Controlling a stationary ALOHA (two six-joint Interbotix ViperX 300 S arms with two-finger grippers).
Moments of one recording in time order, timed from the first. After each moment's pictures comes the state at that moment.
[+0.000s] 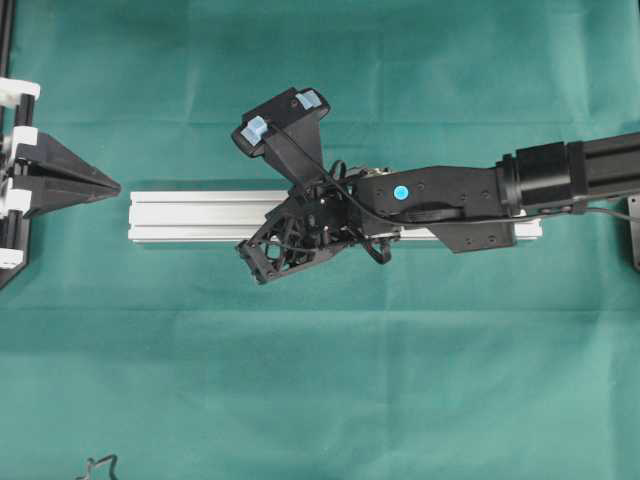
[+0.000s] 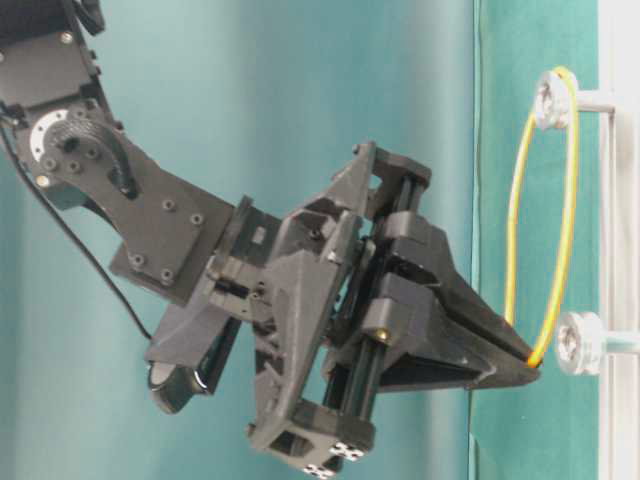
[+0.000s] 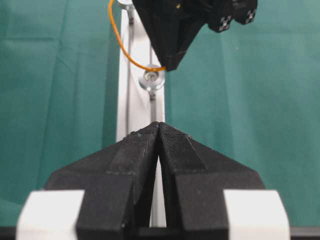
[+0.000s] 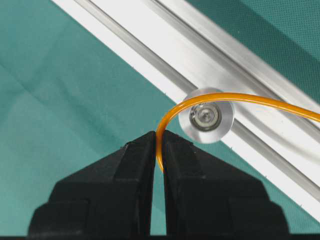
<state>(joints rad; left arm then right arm) -0.02 -0.96 0.98 0.03 0.43 -0.01 0.06 0.31 0.02 -0.15 0.72 1.29</state>
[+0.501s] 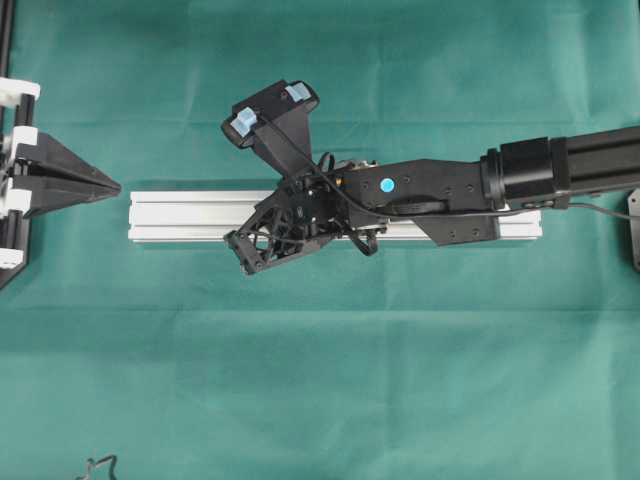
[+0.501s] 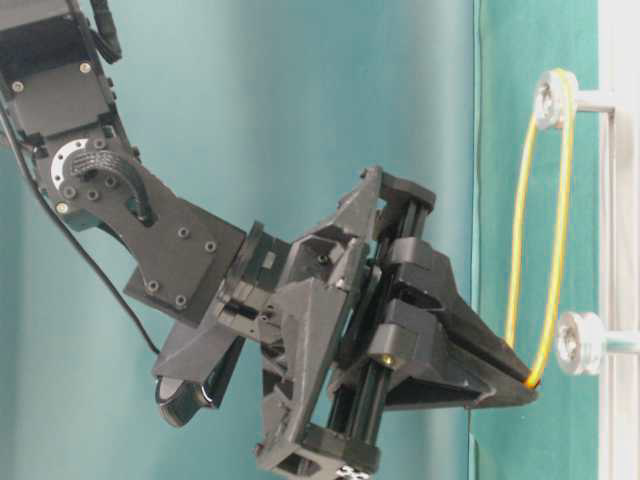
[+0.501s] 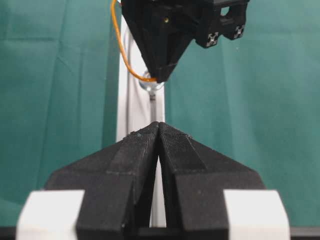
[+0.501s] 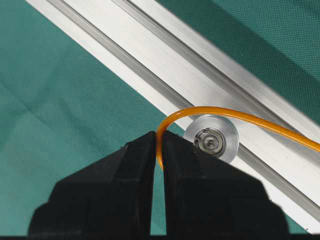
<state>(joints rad) -0.02 -0.96 0.98 0.03 0.43 -0.01 0.04 0.34 -0.01 -0.16 0.71 1.28</state>
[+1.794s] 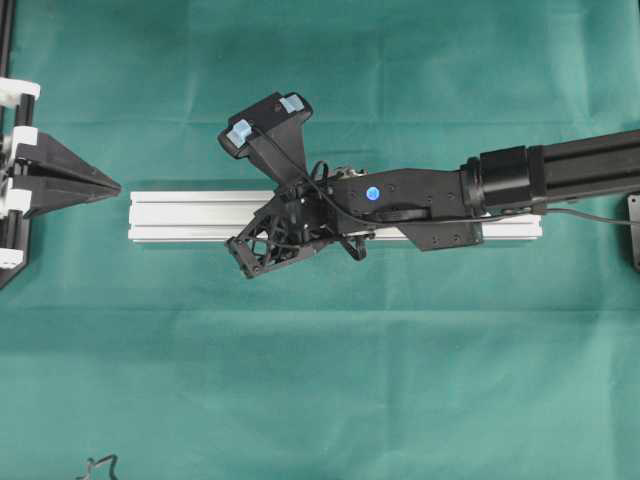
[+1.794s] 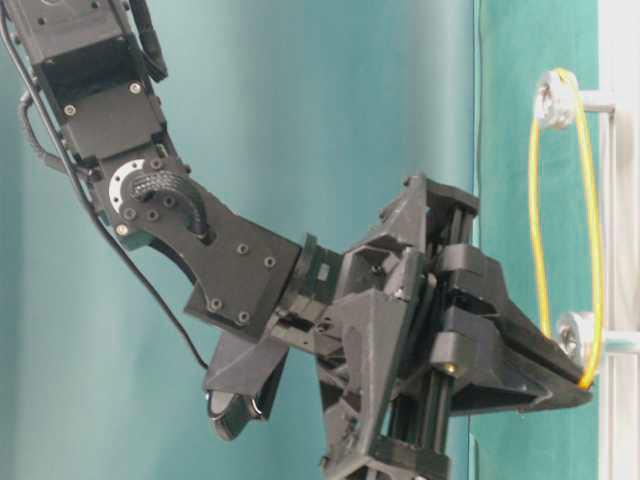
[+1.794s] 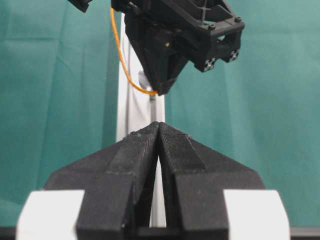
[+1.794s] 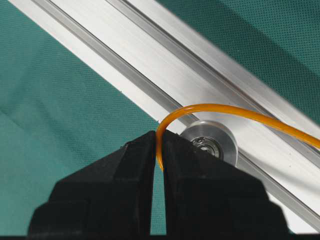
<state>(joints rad) -0.02 -0.96 0.98 0.03 0.43 -0.01 0.04 0.40 -0.02 -0.17 0.70 1.28</state>
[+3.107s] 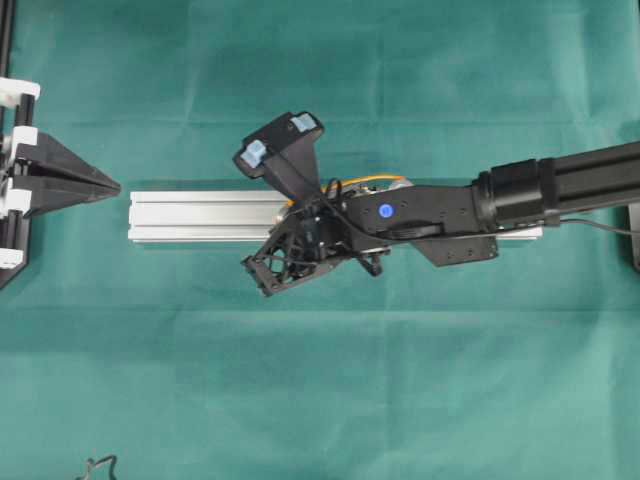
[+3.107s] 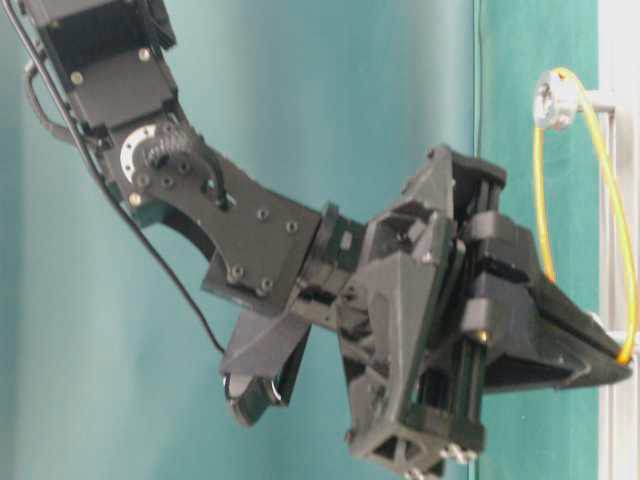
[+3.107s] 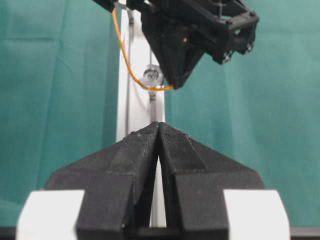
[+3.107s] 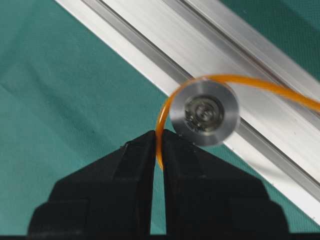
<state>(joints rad) -0.02 -0.96 0.98 0.03 0.43 -0.01 0.07 0.36 0.06 -0.16 0.70 1.29</state>
